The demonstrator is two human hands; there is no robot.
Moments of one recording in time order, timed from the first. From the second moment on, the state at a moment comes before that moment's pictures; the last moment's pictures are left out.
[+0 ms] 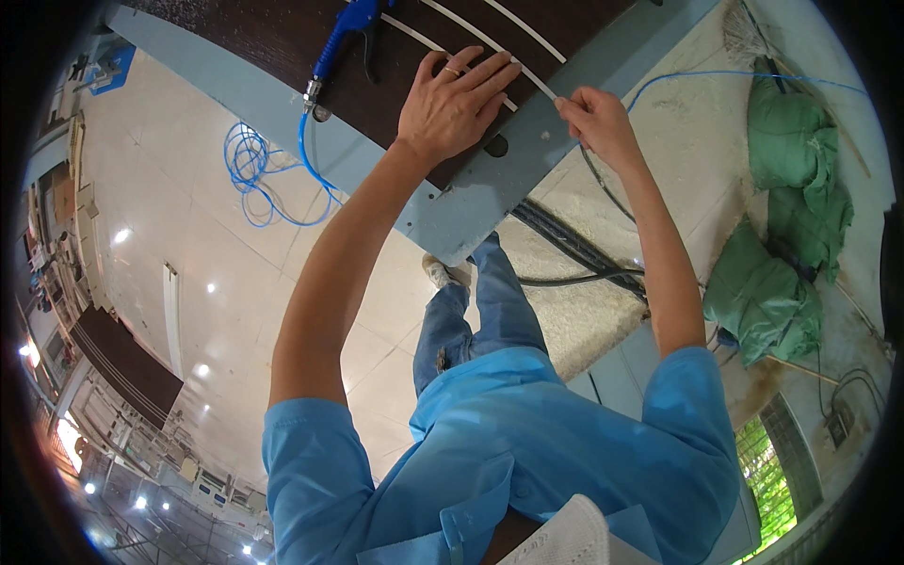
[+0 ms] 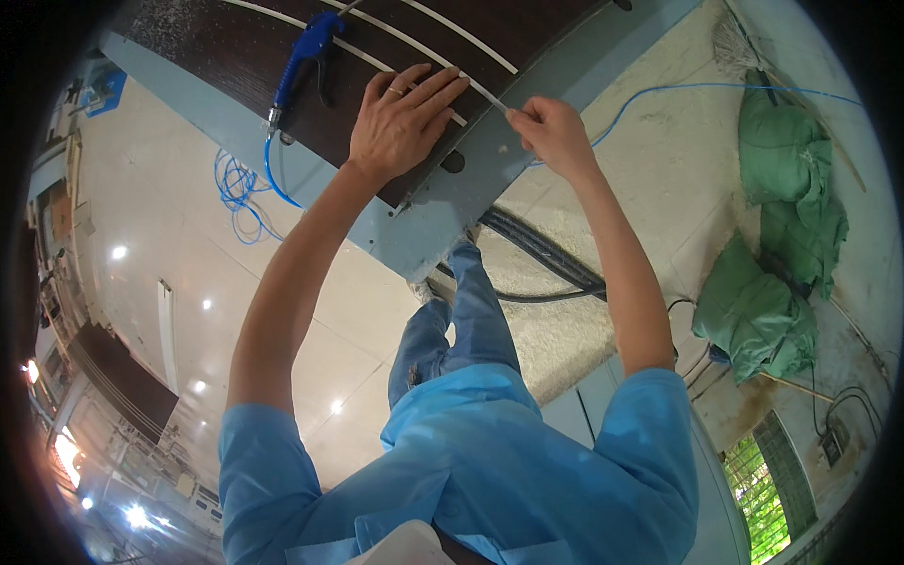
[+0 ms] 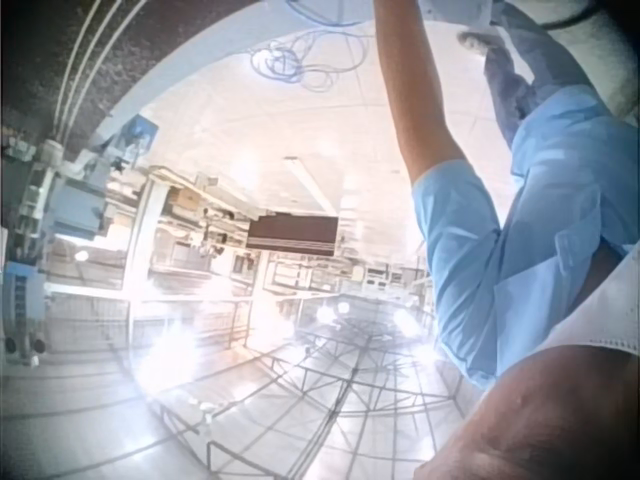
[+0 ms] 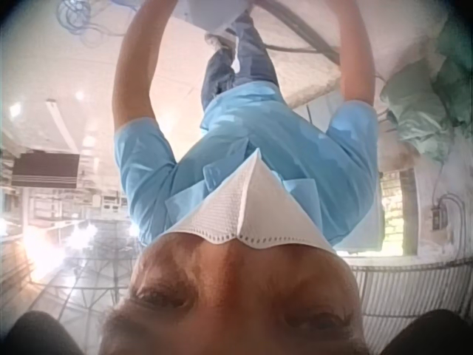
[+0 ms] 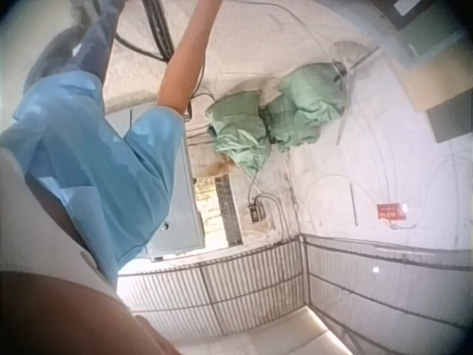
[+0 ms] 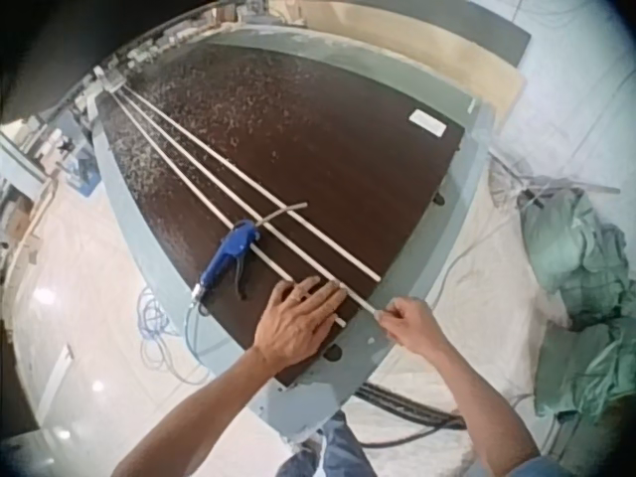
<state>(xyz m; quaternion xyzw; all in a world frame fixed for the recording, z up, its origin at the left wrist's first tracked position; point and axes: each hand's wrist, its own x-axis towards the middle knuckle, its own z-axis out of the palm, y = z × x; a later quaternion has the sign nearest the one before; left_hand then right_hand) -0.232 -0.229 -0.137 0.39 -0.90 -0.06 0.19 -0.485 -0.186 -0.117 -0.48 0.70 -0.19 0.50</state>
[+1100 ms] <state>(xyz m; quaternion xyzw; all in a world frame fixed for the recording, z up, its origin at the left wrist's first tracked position) -0.277 -0.158 -0.124 0.45 -0.85 -0.11 0.24 -0.495 -0.127 -0.132 -0.46 0.71 -0.34 0.41</state>
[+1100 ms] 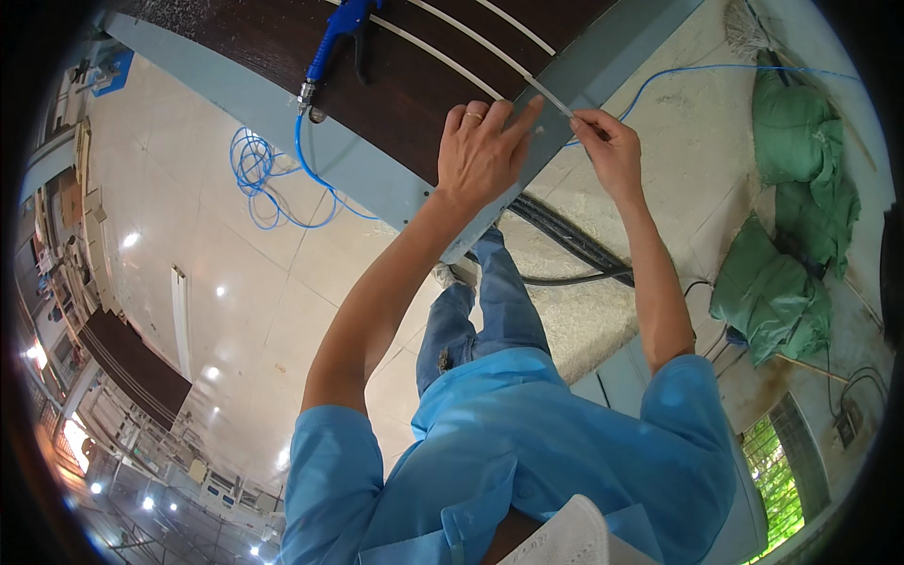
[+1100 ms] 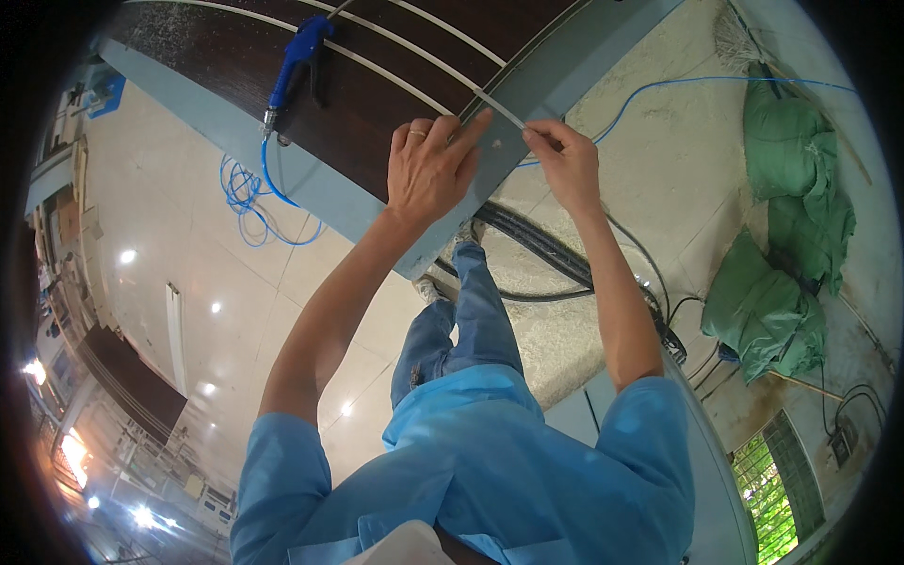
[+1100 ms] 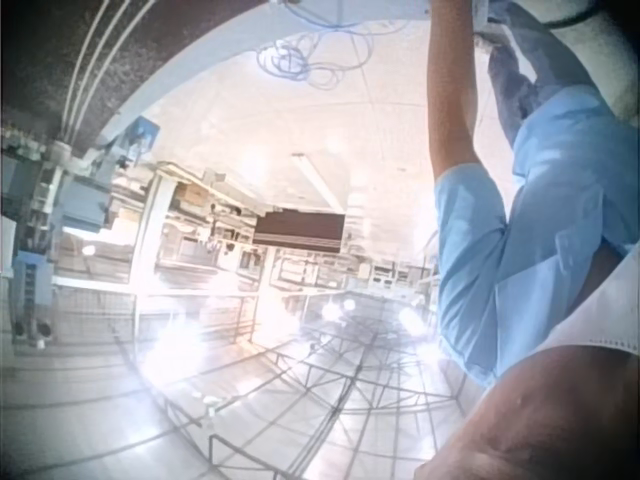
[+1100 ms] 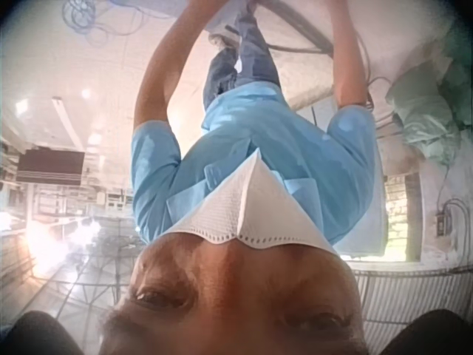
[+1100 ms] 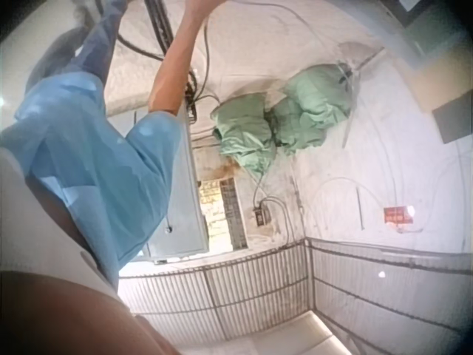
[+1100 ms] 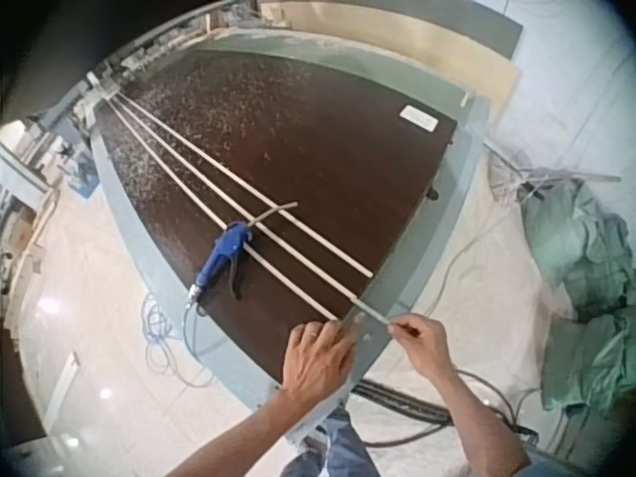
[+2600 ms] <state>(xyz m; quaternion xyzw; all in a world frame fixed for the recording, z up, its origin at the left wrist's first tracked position) -0.257 -0.219 -0.102 0.52 -0.83 -0.10 0.15 -0.460 -0.172 -0.116 -0.54 0.73 -0.26 0.32</state>
